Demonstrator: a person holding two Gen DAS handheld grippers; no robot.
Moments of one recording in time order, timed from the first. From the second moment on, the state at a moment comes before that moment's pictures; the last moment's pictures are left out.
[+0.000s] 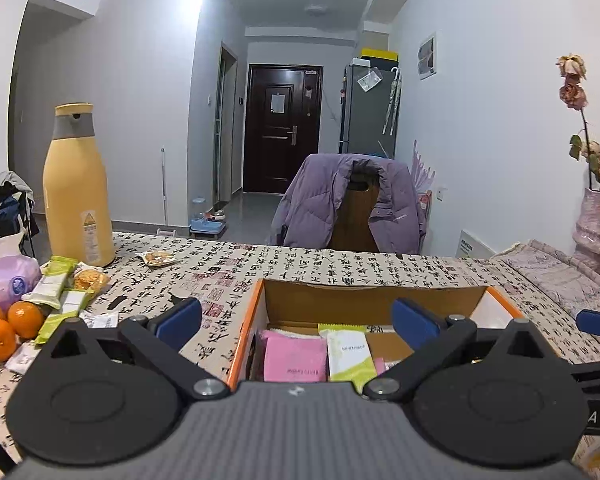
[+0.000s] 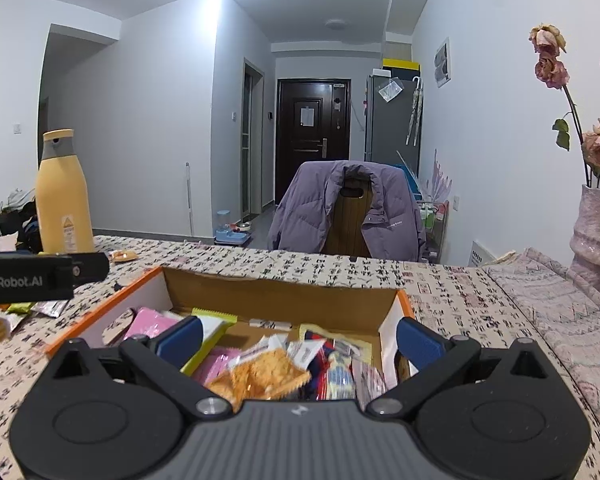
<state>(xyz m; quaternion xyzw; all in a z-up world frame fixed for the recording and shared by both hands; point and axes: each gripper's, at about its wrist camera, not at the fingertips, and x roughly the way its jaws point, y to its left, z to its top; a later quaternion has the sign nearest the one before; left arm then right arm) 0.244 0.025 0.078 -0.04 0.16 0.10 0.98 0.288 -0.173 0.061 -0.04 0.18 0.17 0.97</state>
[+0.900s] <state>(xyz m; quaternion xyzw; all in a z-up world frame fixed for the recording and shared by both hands) 0.138 0.032 0.020 -0.03 0.22 0.09 0.97 0.189 -0.183 0.011 -0.04 0.25 0.18 0.95</state>
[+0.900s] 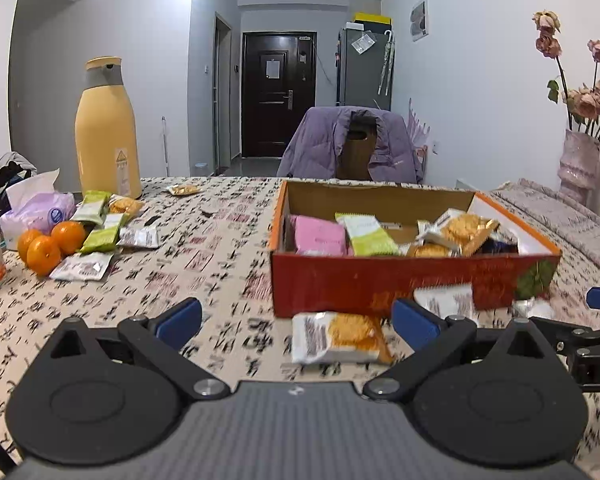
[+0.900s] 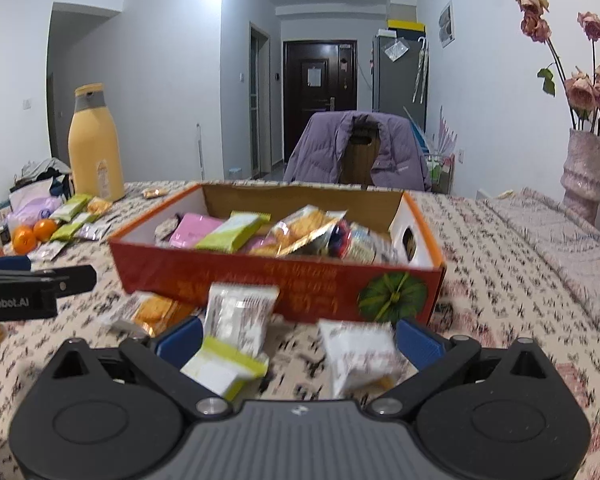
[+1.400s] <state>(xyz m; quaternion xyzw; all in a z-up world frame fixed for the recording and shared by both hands) 0.107 0.063 -0.011 -0.05 0.25 0.08 0.96 0.156 -0.153 -0.012 -0.05 0.29 0.19 0.94</state>
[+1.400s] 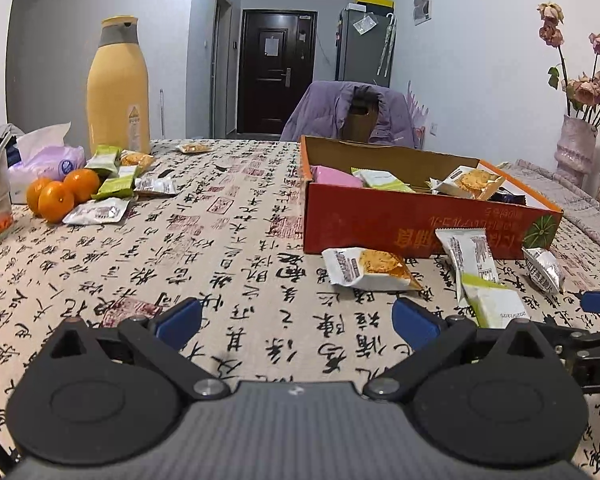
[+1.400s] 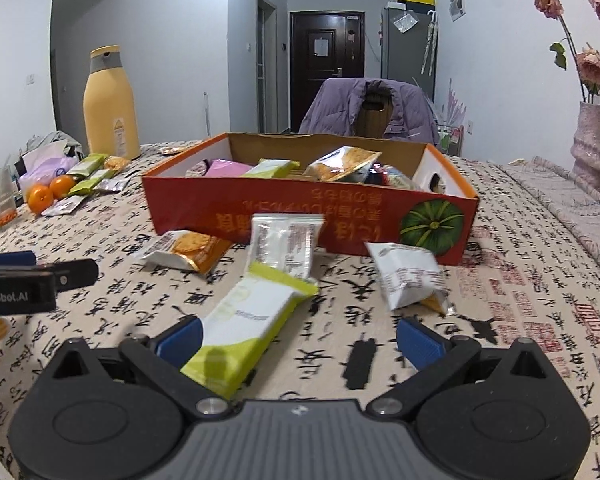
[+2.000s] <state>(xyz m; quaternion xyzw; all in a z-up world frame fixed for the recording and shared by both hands) 0.108 0.083 -0.015 -0.07 0.24 0.07 0.97 0.181 -0.120 -0.030 -0.05 0.35 0.15 0.92</state>
